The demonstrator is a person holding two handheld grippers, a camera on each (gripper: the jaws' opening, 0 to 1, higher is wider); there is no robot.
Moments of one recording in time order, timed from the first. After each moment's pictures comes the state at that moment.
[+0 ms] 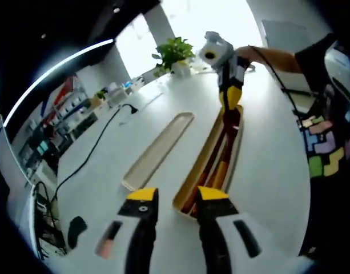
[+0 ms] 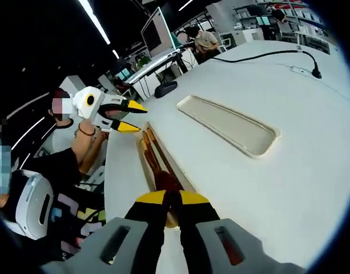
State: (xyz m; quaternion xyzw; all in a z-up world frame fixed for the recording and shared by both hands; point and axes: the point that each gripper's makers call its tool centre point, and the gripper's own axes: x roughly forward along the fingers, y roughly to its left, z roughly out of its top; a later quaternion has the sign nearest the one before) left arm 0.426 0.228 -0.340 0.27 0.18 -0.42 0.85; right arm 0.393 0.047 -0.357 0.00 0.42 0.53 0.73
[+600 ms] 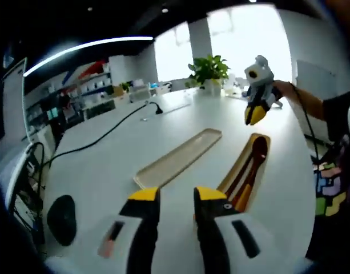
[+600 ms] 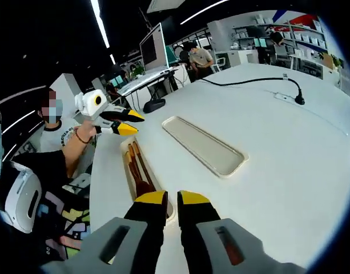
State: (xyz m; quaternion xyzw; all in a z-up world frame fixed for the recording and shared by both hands) left arm 0.459 0.235 -0.337 0.13 0.18 -0.38 0.90; right arm 0.423 0.042 -0.328 -0.01 0.33 0.54 0.78
